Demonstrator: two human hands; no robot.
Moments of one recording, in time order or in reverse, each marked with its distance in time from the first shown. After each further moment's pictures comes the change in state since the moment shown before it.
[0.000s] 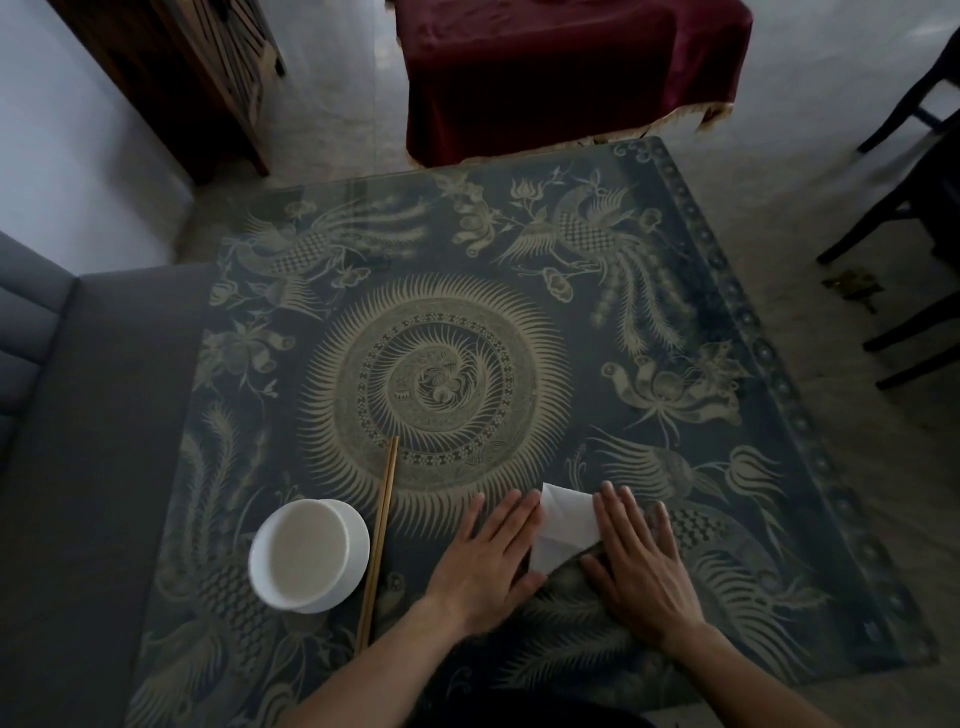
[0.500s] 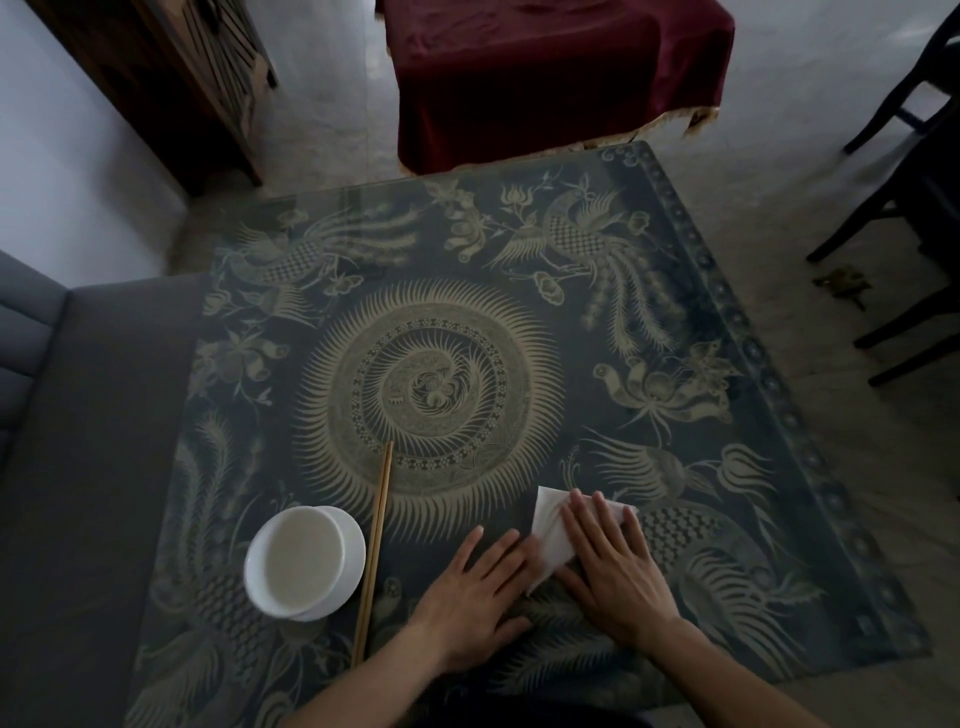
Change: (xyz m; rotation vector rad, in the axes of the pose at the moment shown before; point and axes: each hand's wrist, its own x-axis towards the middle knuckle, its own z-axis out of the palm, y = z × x) left_hand -0.027 0.001 0.014 0.068 -0.053 0.145; right_hand 0.003 -0.014 0.009 -0.008 -0.101 -0.061
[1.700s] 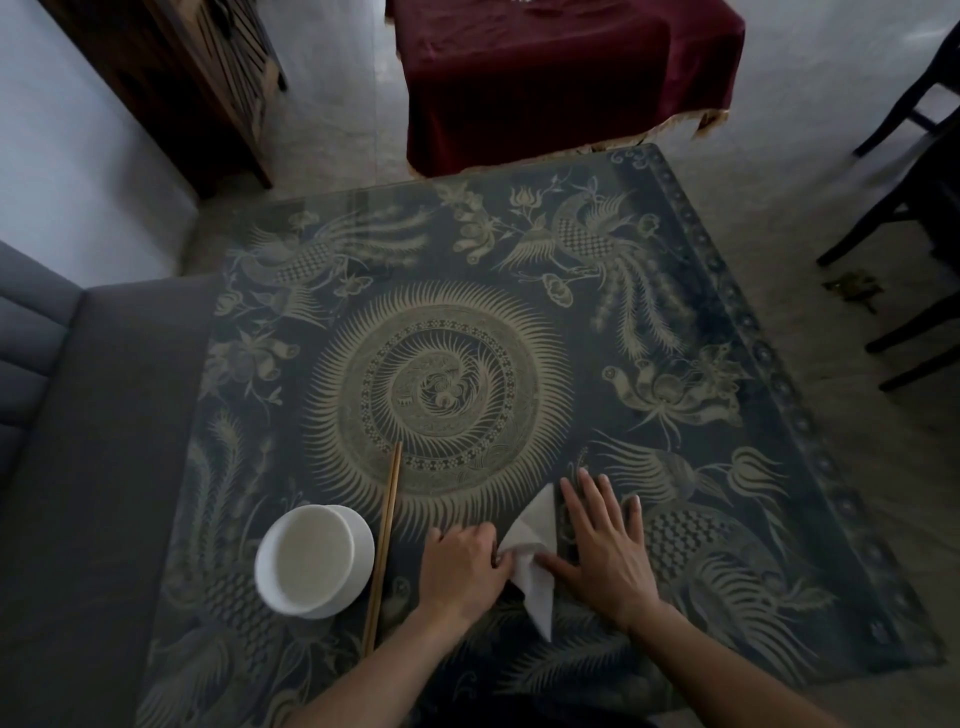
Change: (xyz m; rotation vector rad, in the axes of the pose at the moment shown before) left_hand 0.017 -0.008 -0.029 -0.257 0.107 -0.595; right_hand 0.030 -0.019 -0.012 0.148 -0.004 0.172
